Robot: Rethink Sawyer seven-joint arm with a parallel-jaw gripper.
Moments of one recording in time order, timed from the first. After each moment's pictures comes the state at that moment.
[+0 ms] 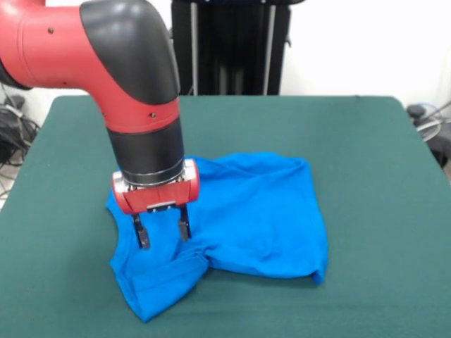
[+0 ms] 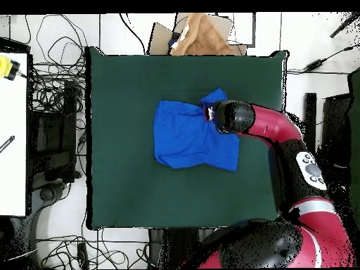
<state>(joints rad) -0.63 -0.39 0.36 1.35 -0.31 0.58 1.26</state>
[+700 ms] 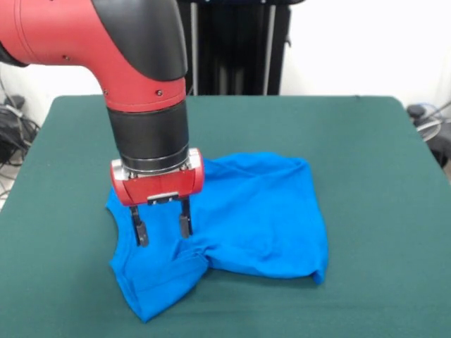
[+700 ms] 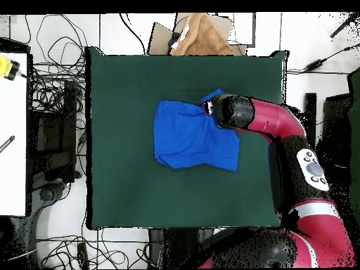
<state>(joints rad) -0.61 -0.44 0.36 1.35 -0.31 0.57 1.26</state>
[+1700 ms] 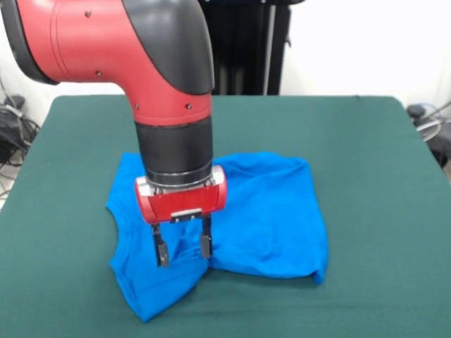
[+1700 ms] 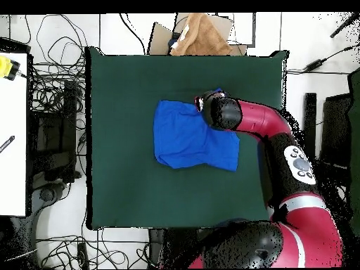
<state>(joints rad) -0.57 -0.41 0.36 1.36 -0.31 0.43 1.26</state>
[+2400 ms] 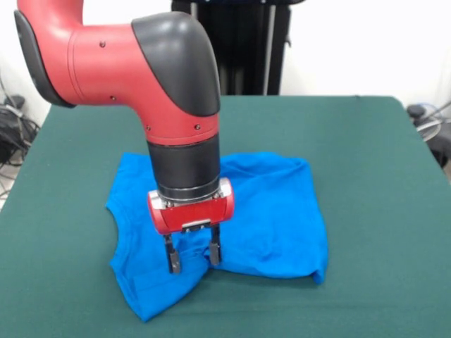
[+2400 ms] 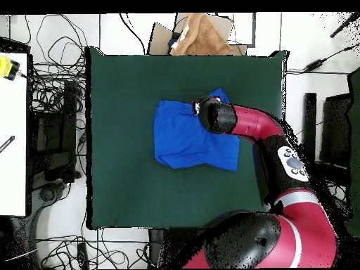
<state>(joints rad) -0.57 -0.35 0.36 1.37 -0.32 0.40 1.26</state>
